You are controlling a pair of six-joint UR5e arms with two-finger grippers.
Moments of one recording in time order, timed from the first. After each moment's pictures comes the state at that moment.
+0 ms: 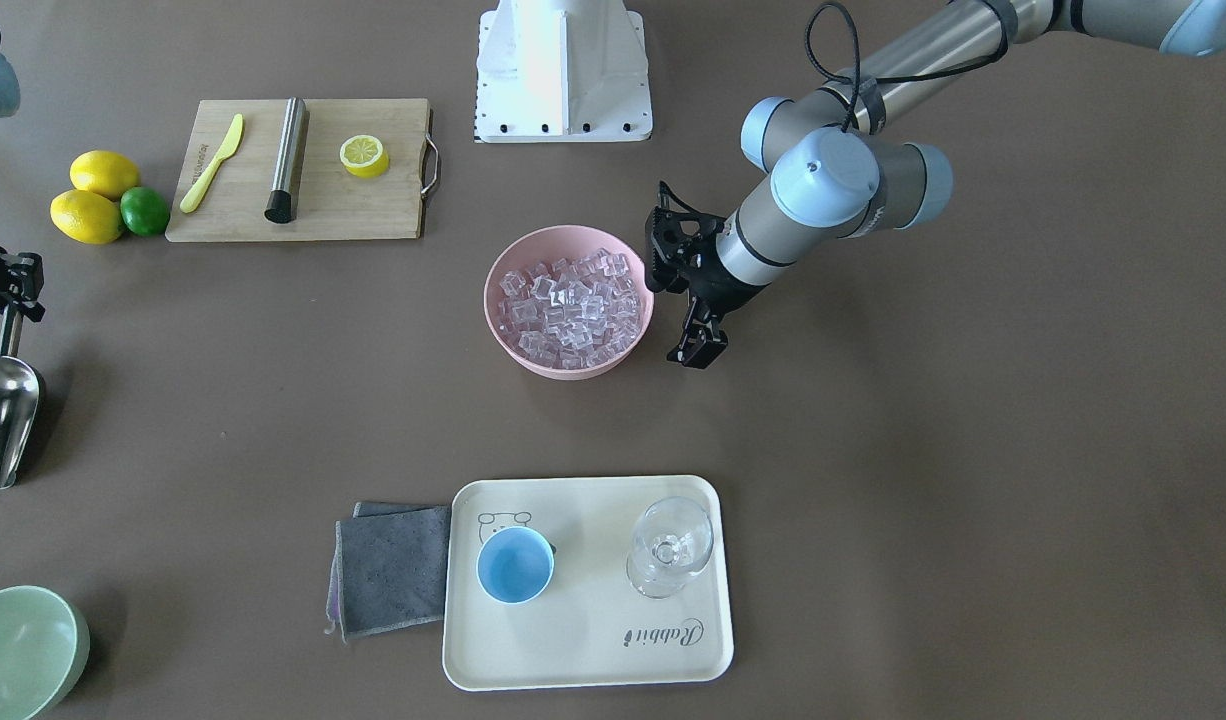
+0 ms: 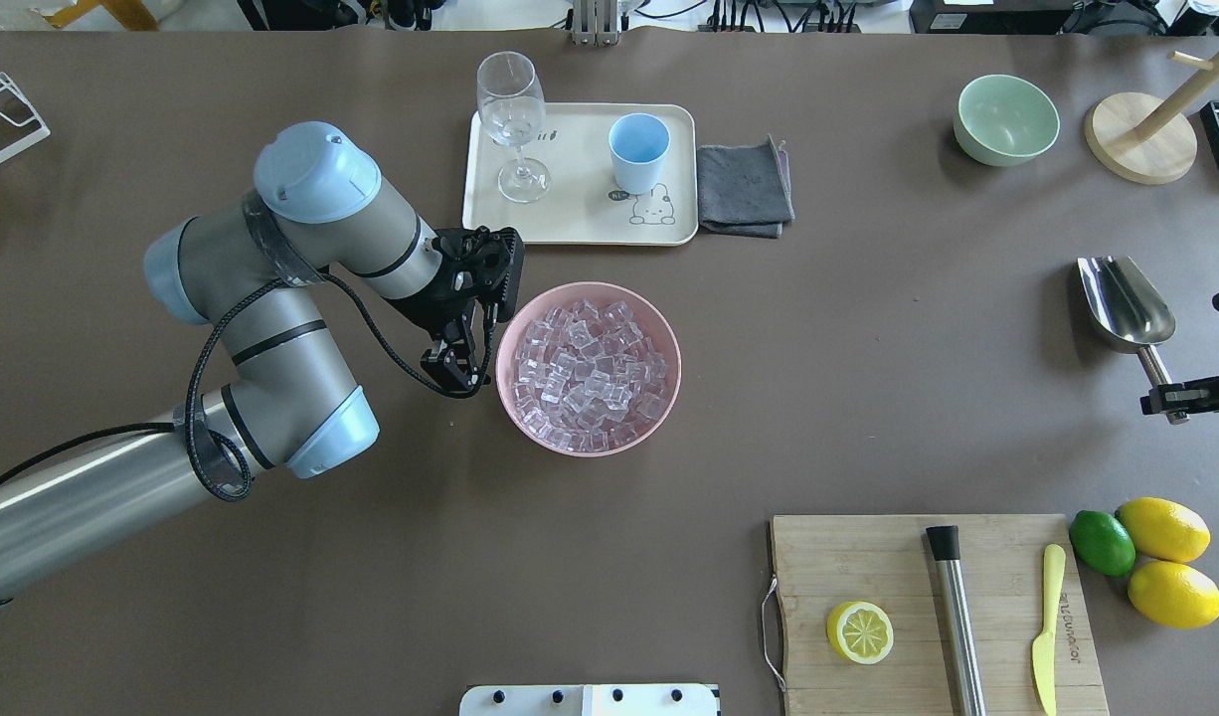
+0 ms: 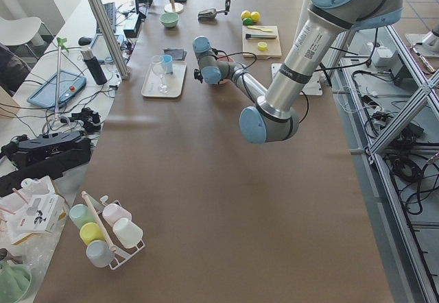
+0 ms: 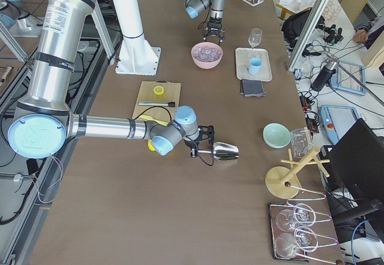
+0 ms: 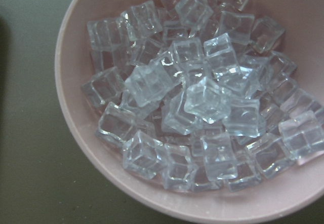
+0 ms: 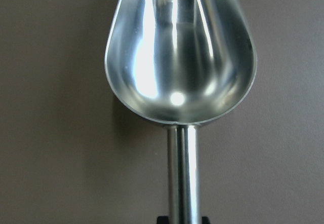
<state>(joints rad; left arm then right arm) -0.67 -2.20 -1.49 -1.99 -2.20 0.45 0.96 -1.83 1.66 -0.74 2.06 0.81</state>
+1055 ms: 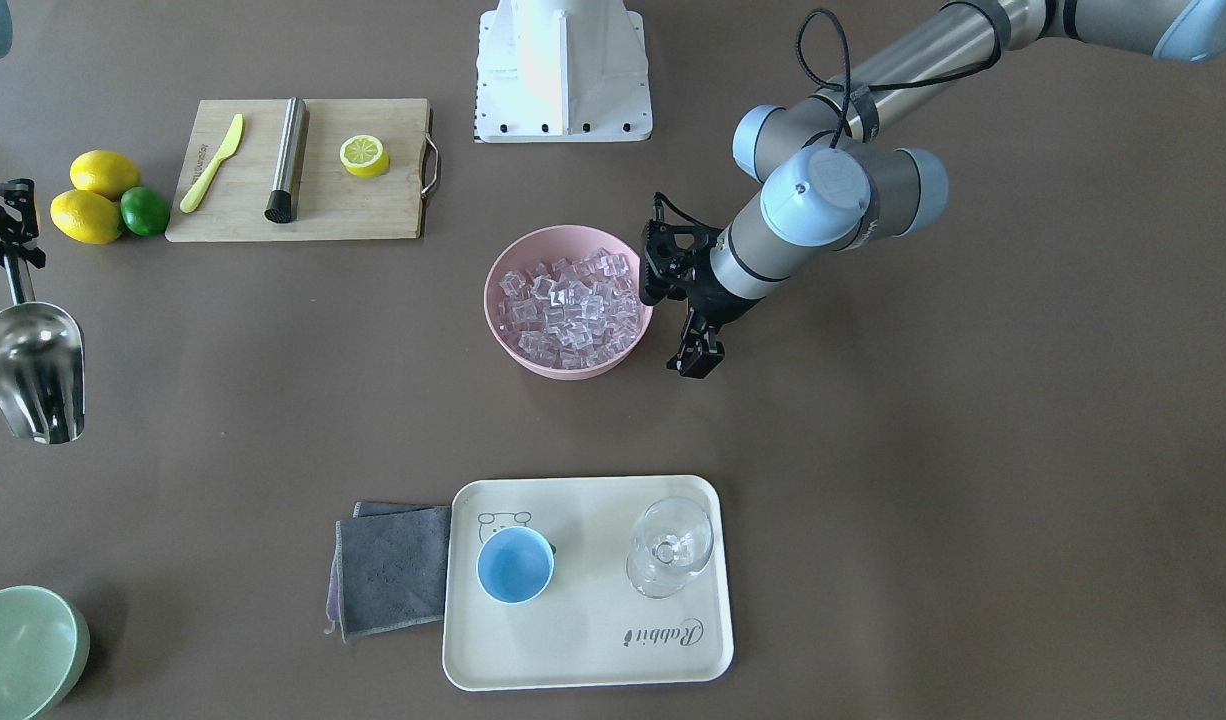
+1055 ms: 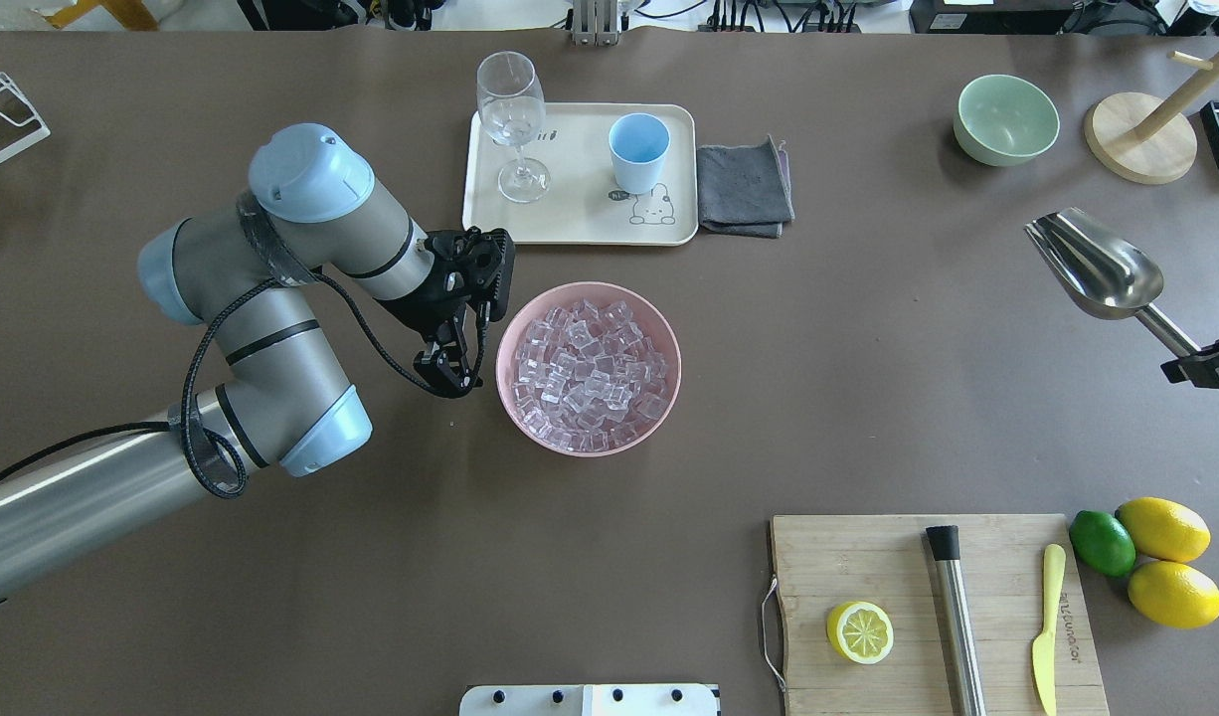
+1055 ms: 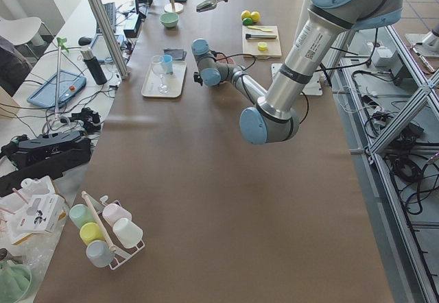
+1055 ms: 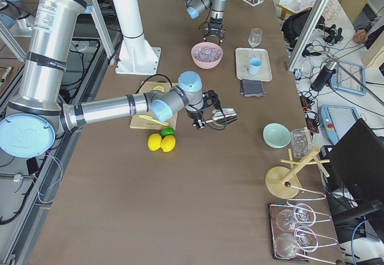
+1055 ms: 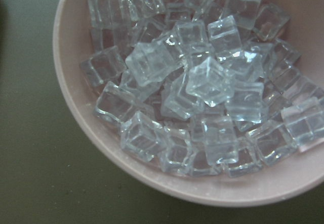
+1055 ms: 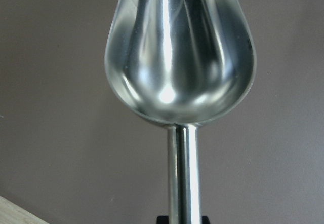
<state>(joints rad) -0.67 -2.20 -1.48 -1.99 -2.21 0.43 1.11 -1.83 2.00 -1.13 2.24 0.29</state>
